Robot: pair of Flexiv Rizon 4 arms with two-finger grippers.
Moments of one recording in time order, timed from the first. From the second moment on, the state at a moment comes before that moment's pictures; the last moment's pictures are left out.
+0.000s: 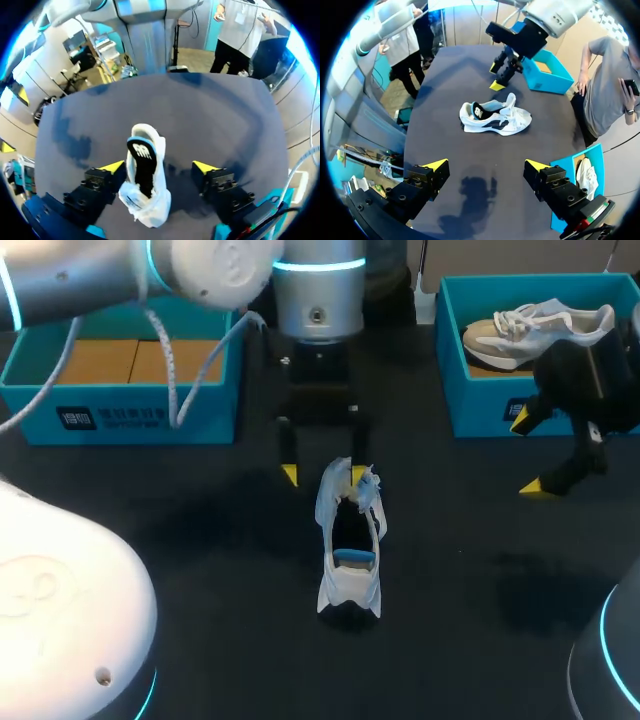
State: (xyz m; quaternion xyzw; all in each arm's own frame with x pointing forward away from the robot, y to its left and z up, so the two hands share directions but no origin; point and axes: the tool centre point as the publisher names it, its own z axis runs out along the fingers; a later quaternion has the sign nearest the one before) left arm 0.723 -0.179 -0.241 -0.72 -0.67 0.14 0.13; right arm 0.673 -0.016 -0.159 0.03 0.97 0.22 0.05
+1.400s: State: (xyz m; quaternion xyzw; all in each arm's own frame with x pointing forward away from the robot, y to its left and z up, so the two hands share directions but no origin) left arm 0.695 -0.199 -0.298 -0.73 -0.67 0.08 0.11; right arm 0.673 -0.016 -0.160 0.03 0.97 0.22 0.05
